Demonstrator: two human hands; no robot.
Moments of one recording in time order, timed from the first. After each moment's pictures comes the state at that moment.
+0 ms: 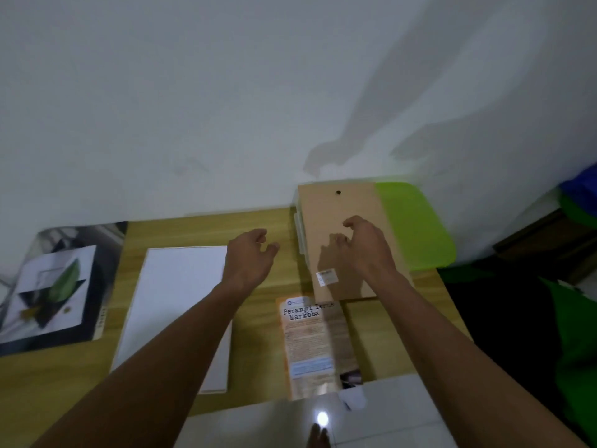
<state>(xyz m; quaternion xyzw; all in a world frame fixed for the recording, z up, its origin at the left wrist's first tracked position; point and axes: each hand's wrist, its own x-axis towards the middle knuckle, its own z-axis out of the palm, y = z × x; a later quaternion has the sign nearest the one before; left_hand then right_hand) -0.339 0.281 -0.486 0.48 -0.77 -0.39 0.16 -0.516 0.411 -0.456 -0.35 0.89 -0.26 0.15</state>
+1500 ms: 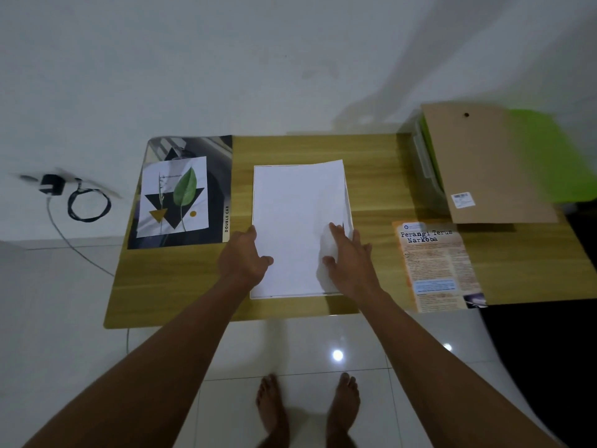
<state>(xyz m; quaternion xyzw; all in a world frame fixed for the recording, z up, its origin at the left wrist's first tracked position) -0.044 0.236 -0.579 0.55 -0.79 -0.27 -0.03 -0.216 0.363 -0.589 -0.43 0.84 -0.19 0.27</state>
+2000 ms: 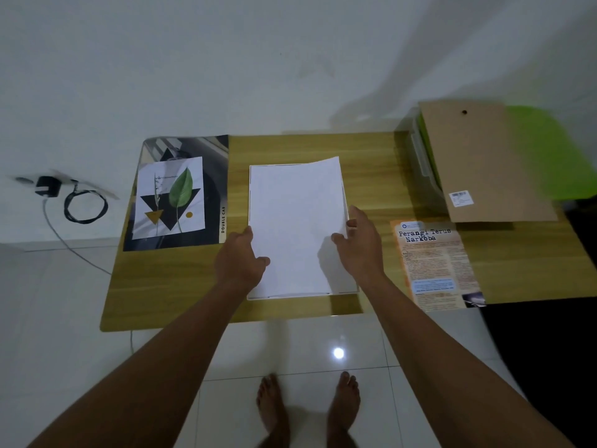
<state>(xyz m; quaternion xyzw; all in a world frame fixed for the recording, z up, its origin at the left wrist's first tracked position) -0.046 0.241 -0.578 0.56 -0.79 -0.26 0.00 -0.236 0.346 -0.571 -0.25 0.84 -0.41 0.26</state>
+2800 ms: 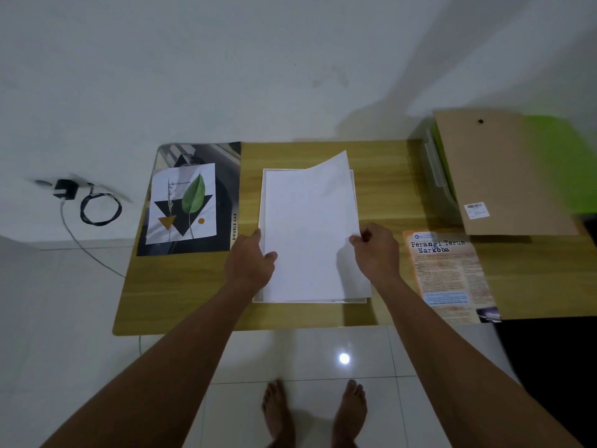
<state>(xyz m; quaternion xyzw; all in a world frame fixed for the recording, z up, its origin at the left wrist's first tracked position) -0.049 0.227 -0.581 0.57 -0.77 -0.30 0.03 -0.252 0.336 -0.576 -0.24 0.88 -0.34 0.24</state>
